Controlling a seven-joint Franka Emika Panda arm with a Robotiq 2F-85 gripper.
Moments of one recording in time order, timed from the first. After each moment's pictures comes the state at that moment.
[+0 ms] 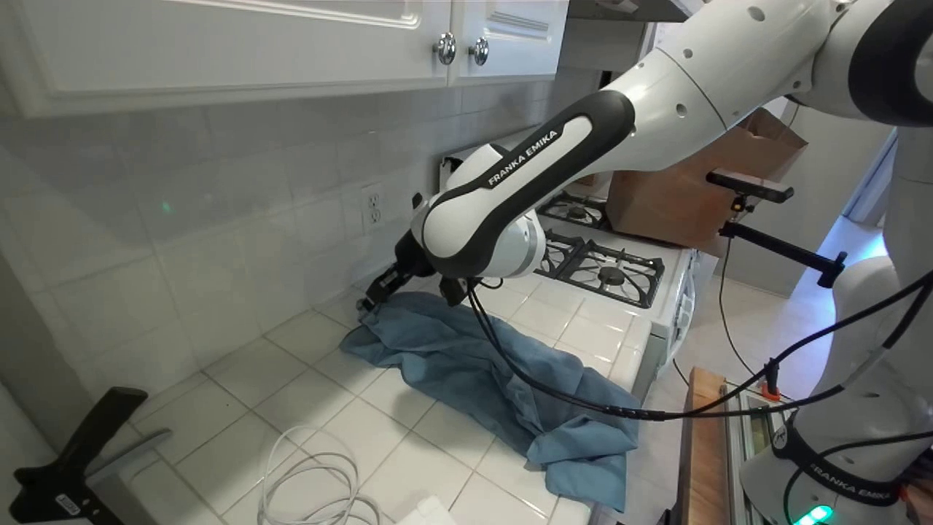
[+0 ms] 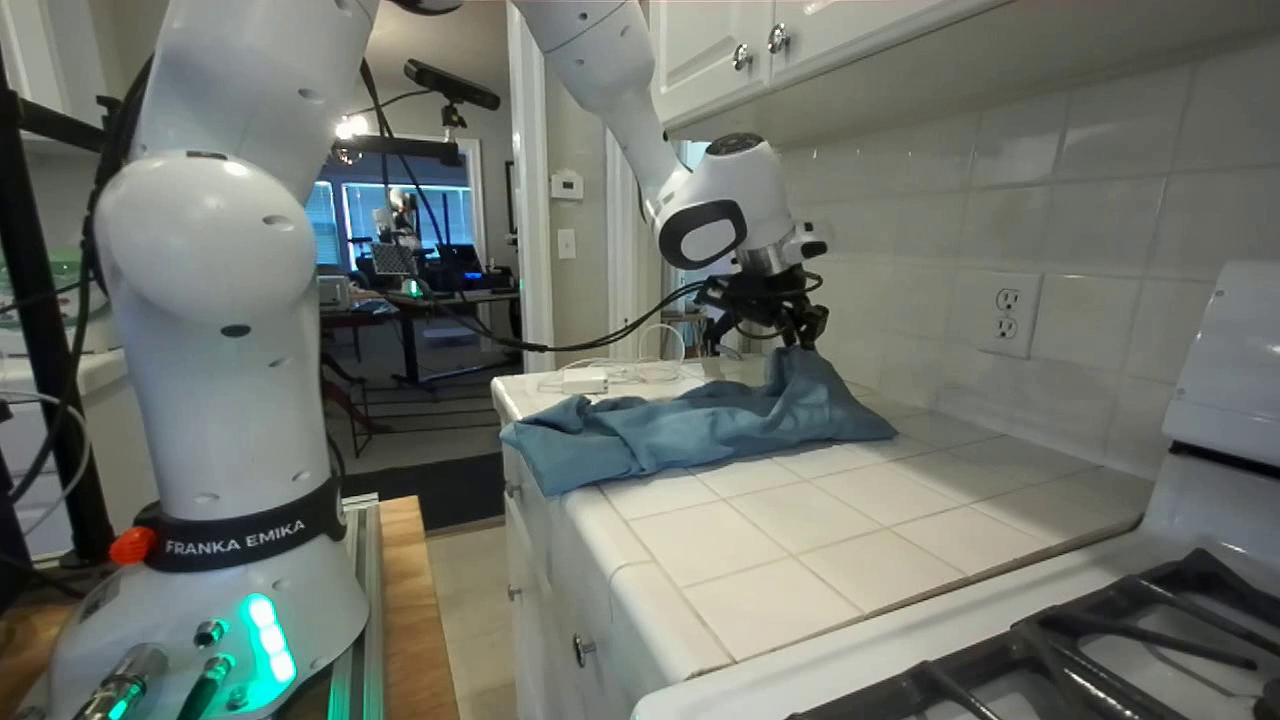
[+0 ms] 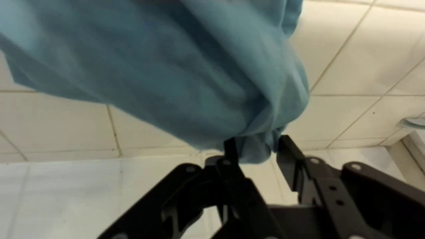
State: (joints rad) arm 0.26 0.36 -0.01 -2.08 0.64 3.09 -0.47
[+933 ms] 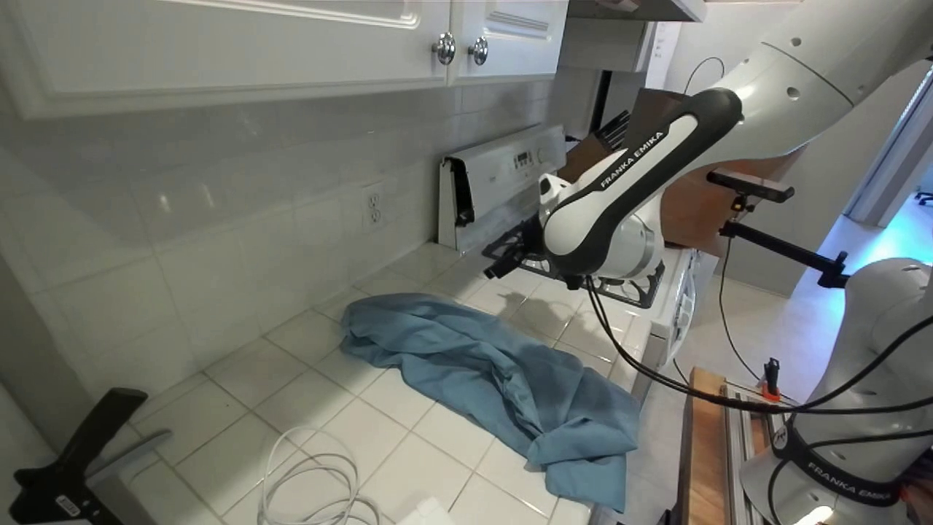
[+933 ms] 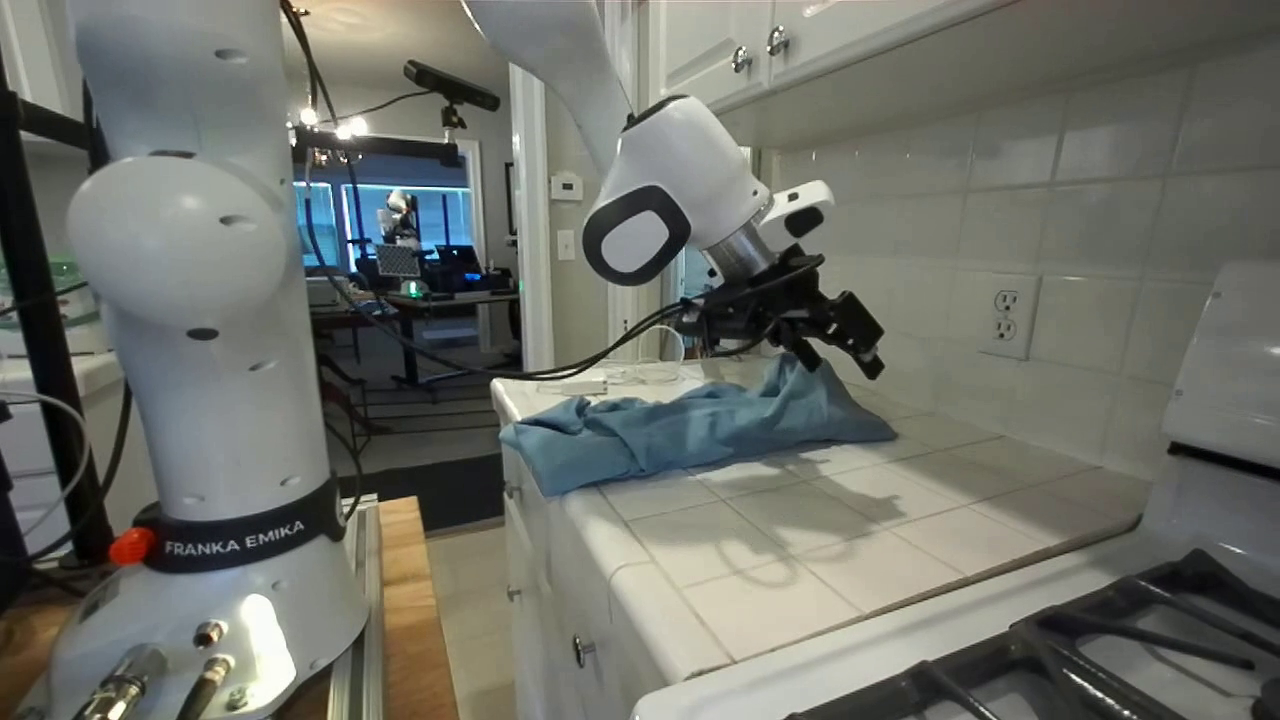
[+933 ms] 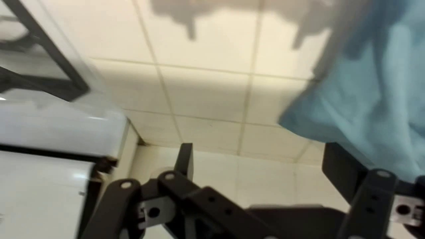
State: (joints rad) arm 0.10 0.03 -0.06 -2.61 0.70 3.44 -0.71
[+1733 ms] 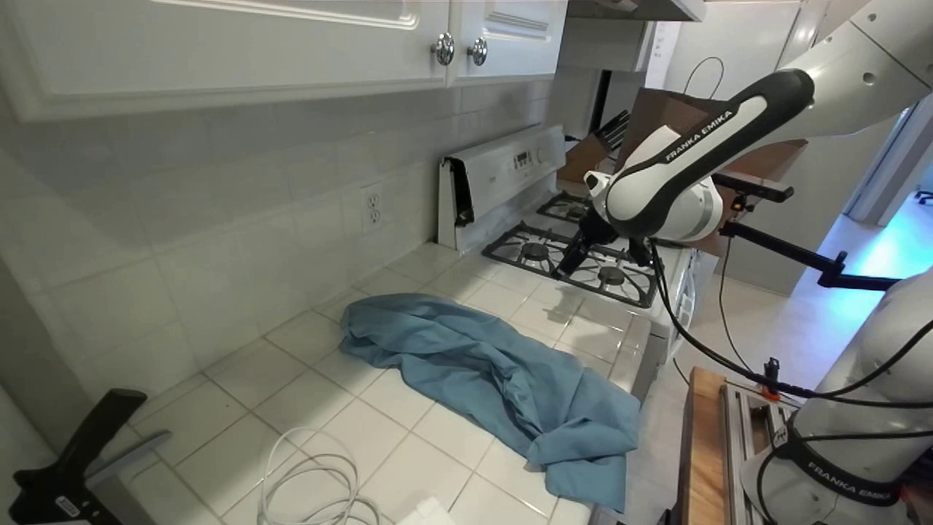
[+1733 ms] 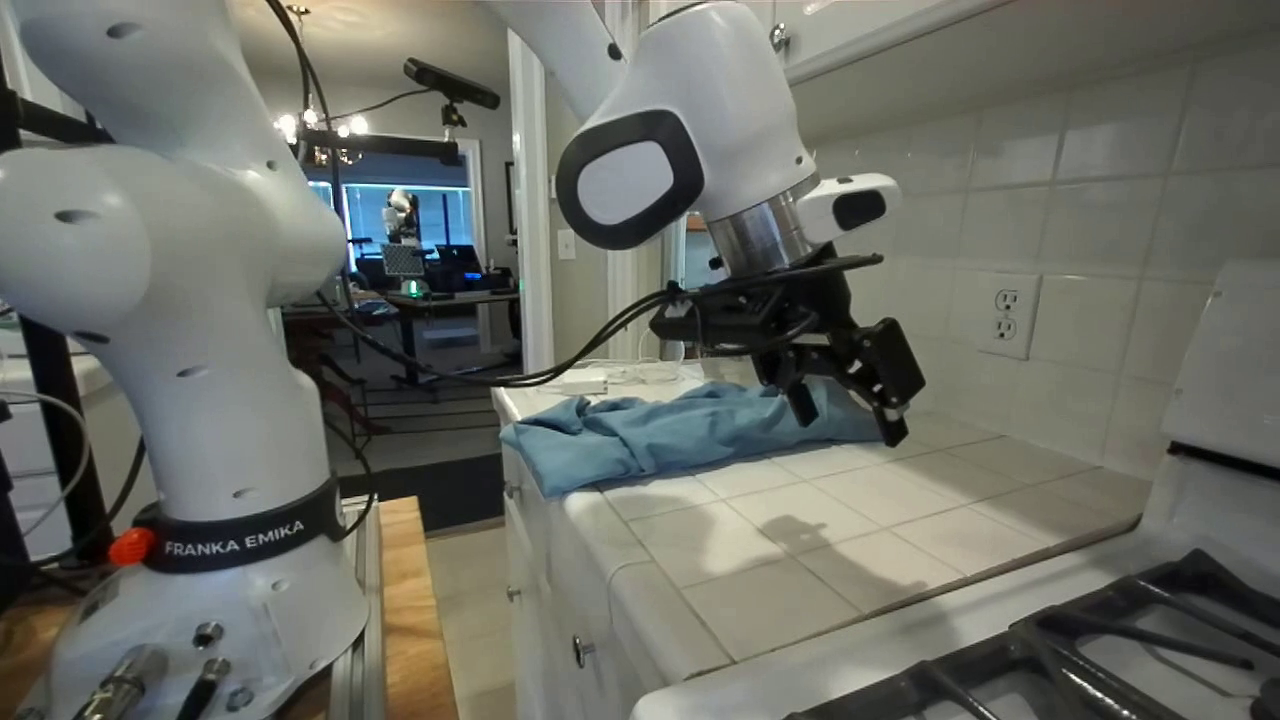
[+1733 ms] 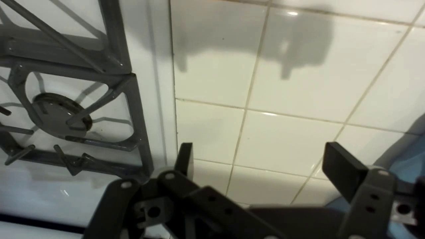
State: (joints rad) arm -0.41 -0.18 0.08 -2.74 0.39 3.04 -0.77
